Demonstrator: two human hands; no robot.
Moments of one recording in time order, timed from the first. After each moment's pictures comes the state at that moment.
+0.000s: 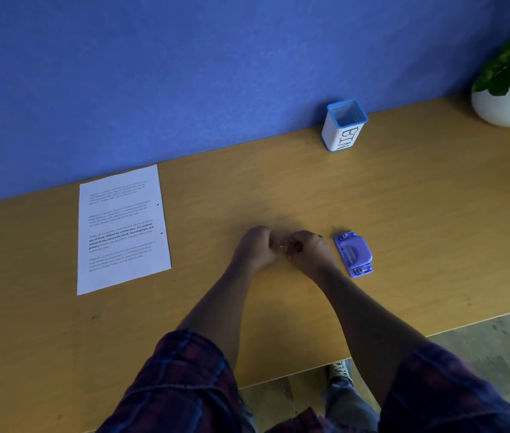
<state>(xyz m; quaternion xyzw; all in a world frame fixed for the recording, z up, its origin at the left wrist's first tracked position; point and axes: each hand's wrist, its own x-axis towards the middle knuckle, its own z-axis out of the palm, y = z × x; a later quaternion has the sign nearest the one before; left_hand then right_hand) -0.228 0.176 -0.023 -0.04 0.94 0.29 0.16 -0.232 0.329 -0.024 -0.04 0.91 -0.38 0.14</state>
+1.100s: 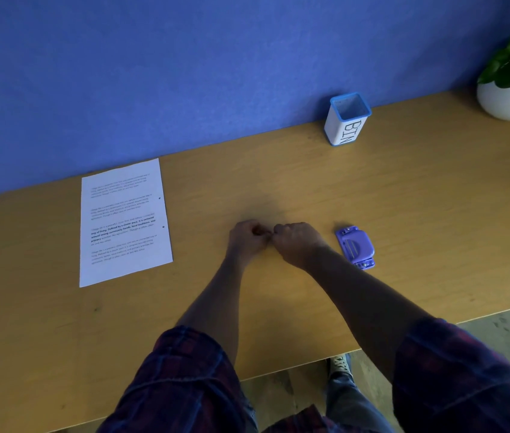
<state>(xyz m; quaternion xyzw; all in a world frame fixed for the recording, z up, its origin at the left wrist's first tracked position) -0.223 0.161 -0.030 -0.20 0.87 0.44 0.11 -0.244 0.303 -0.003 -0.41 0.91 0.07 0.10</state>
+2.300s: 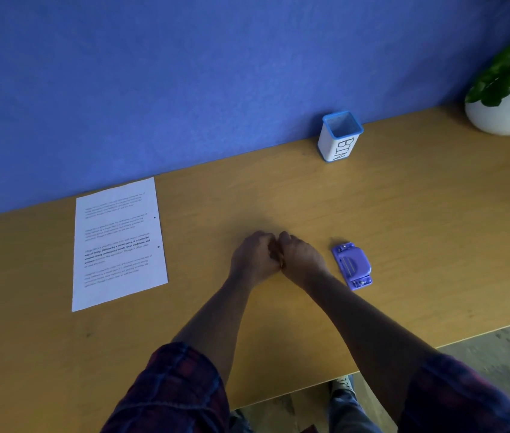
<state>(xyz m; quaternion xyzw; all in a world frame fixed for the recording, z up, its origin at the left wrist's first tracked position) -0.233 0.184 -0.009 -0.06 0.96 0.26 0.12 -0.245 0.312 -0.016 -0.19 0.96 -0.18 0.13</state>
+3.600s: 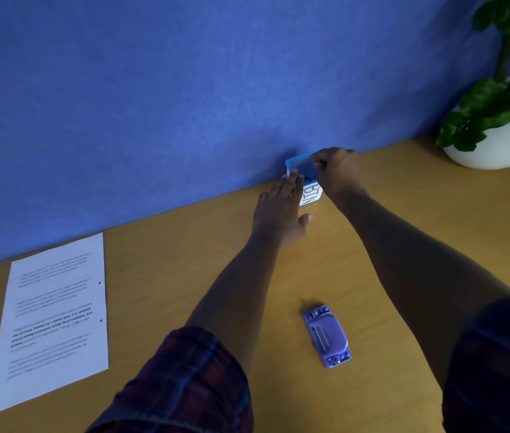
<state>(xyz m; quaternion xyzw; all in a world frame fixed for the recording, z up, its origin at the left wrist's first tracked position) -0.443 0.289 0.019 0.11 0.99 0.11 0.03 -0.511 0.431 0.056 -0.05 0.96 -0.27 -0.11</state>
